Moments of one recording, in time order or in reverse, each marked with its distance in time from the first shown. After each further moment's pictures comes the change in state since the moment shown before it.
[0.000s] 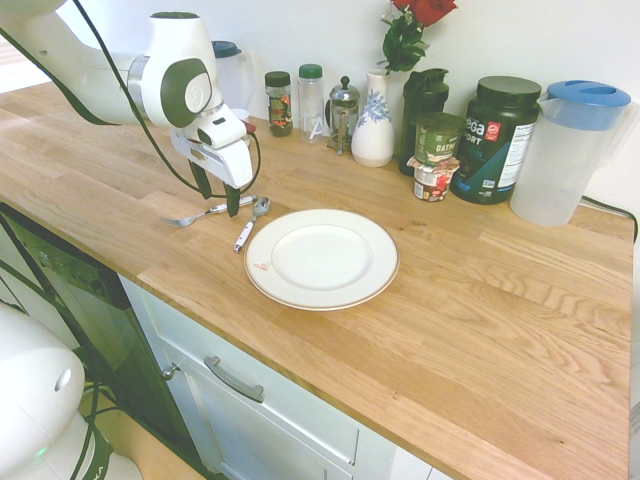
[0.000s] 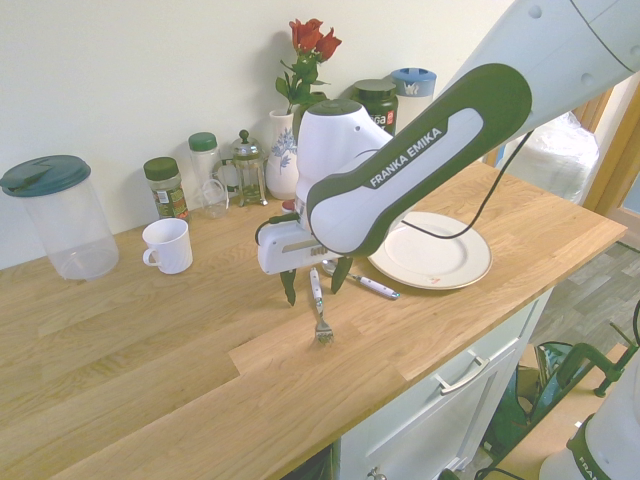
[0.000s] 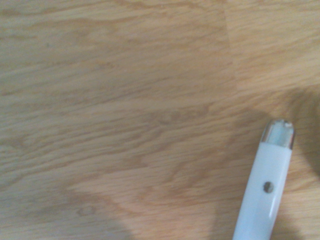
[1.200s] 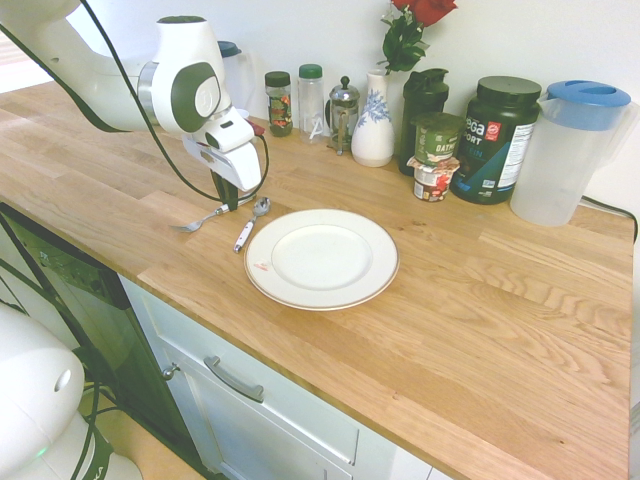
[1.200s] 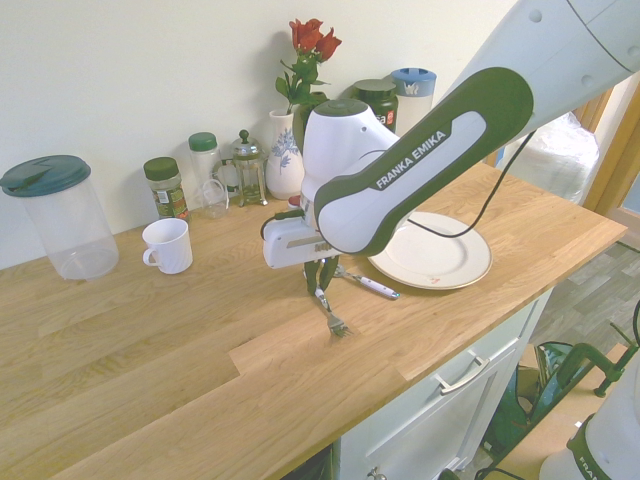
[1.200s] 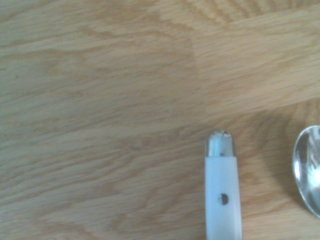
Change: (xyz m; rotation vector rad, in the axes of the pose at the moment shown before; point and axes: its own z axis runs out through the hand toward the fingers) arm 0.014 0.003 0.001 0.018 0.018 0.039
